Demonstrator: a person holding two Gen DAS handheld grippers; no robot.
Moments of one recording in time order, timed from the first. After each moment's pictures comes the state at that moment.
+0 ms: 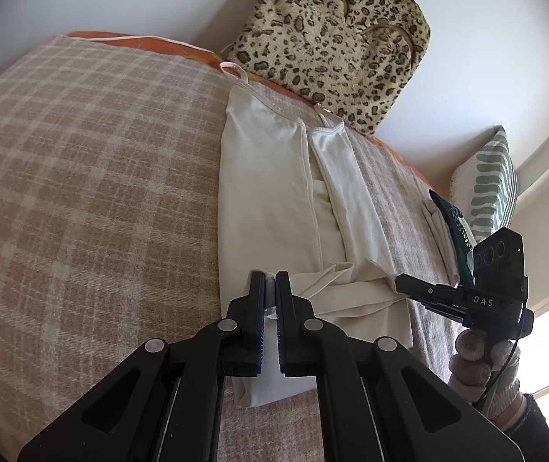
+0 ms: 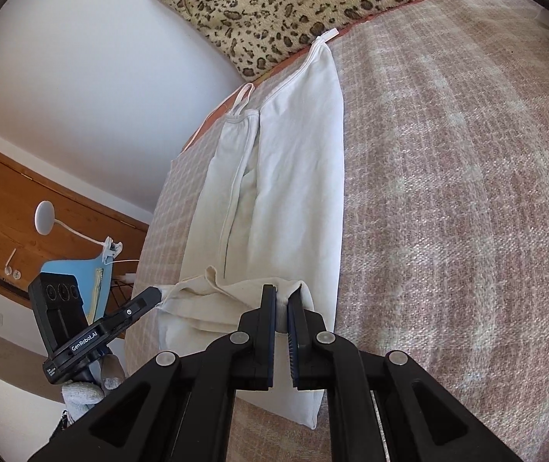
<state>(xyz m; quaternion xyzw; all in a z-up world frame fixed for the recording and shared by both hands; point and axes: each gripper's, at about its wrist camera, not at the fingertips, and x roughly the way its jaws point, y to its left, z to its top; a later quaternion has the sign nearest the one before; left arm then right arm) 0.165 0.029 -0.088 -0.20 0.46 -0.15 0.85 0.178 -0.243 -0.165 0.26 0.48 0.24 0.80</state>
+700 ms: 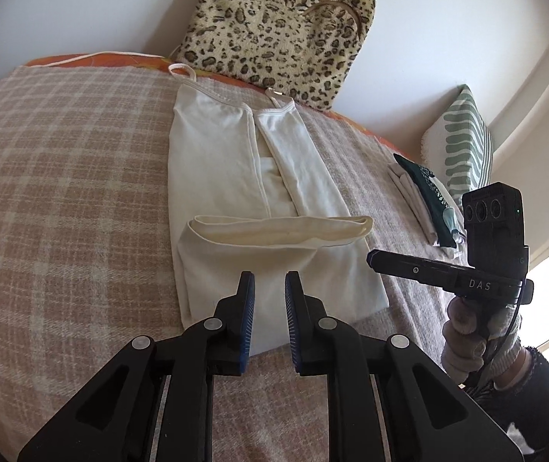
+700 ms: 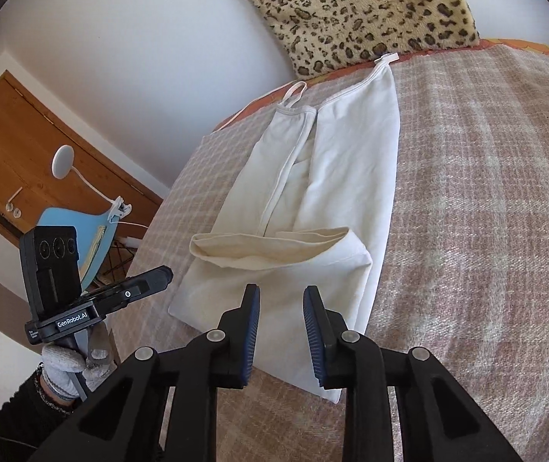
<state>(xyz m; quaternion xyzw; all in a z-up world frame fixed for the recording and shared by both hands) 0.145 0.001 -0.076 -0.14 0.46 -0.22 0.85 0.155 -0.215 -0.142 0.16 0.45 0.30 0.83</state>
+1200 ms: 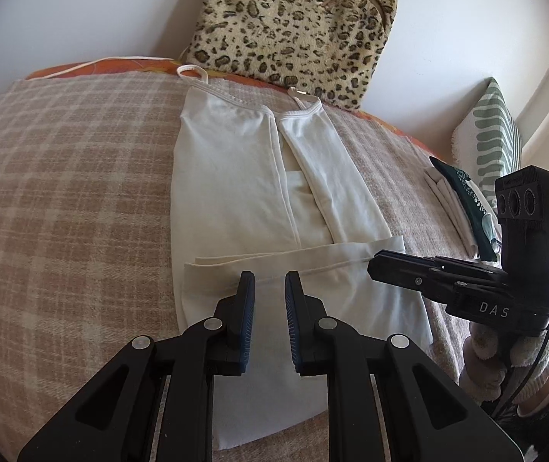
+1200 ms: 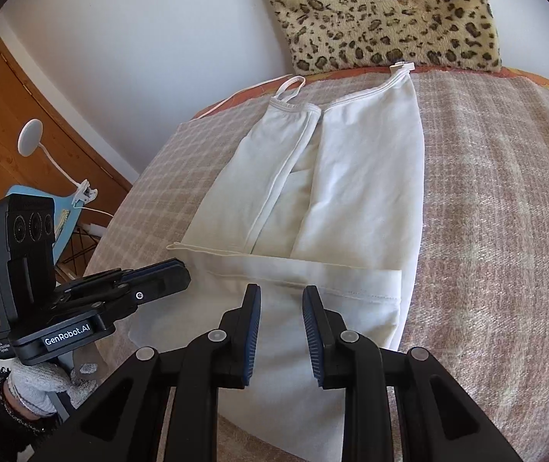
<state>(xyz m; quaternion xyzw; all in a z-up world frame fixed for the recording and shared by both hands) 0.180 -0.011 -0.089 -0.11 0.46 -0.17 0.86 0.192 -0.180 -0.148 0.09 0.46 0.24 0.85</state>
